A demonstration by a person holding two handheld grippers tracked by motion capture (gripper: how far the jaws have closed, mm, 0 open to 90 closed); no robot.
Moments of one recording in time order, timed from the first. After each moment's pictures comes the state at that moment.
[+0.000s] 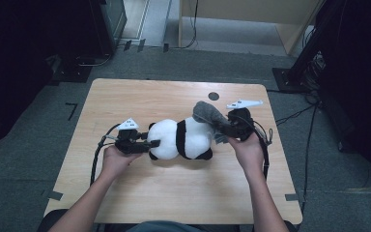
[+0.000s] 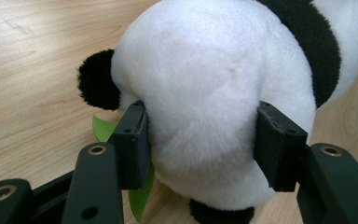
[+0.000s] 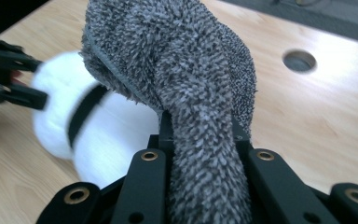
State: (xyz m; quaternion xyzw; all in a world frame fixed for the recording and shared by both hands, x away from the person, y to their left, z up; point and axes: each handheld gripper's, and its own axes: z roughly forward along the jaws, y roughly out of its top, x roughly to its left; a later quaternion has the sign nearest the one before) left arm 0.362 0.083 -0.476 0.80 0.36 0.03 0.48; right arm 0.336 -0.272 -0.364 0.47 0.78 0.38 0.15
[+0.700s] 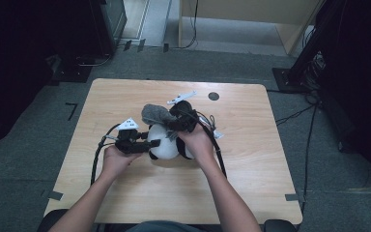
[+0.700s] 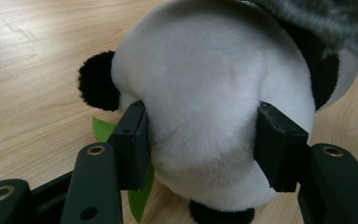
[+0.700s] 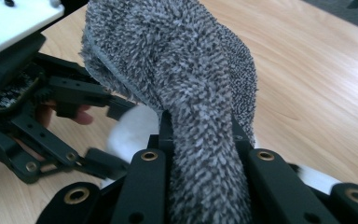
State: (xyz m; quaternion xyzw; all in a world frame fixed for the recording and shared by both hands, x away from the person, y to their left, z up) left arm 0.362 0.083 -0.476 0.80 0.36 0.03 0.48; right arm 0.380 -0.133 -0.384 0.39 0.84 0.36 0.10
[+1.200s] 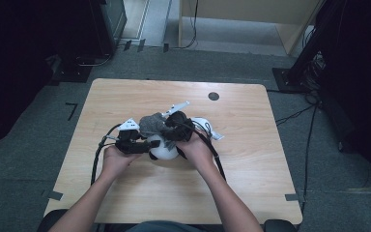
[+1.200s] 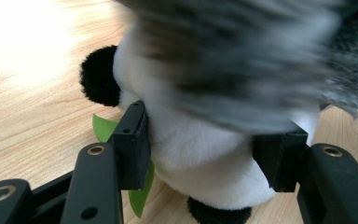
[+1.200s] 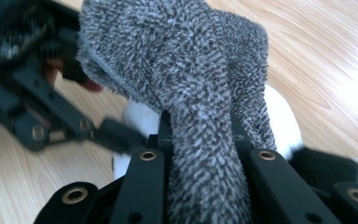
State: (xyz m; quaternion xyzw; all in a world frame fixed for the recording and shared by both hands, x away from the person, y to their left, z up) left arm 0.362 0.082 -0.476 0.81 0.35 0.03 0.47; right arm 0.362 -0.129 -0.405 0.36 0.86 0.34 0.10
